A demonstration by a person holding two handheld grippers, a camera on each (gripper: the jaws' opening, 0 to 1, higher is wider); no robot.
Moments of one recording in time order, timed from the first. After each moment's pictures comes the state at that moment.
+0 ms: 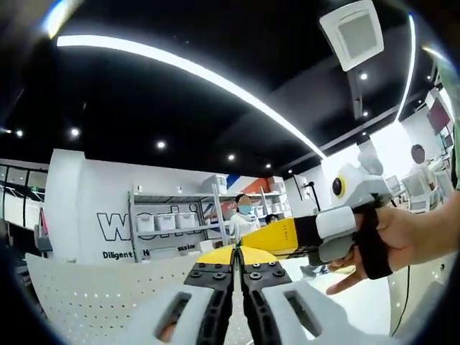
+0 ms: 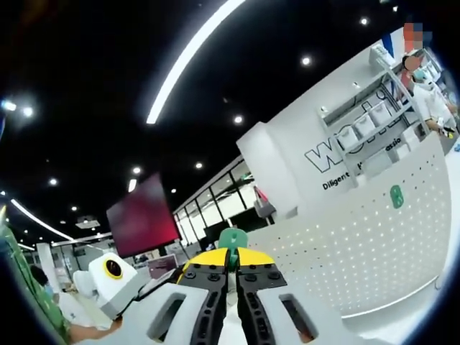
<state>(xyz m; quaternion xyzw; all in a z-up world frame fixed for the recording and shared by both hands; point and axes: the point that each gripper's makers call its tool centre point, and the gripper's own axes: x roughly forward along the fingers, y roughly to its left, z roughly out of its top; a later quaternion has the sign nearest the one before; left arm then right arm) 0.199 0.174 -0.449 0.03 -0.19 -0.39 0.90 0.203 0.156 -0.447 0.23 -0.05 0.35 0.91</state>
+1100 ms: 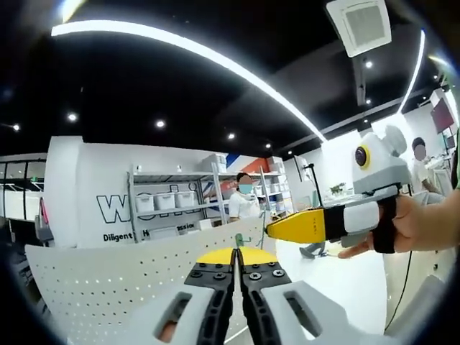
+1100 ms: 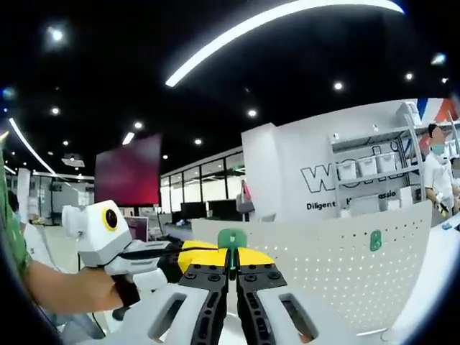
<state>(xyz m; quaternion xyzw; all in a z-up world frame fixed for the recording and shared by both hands) 0.221 0.182 -0.471 0.04 -0.12 -0.39 0.91 0.199 0.155 -0.462 0.05 -0.06 0.32 0.94</state>
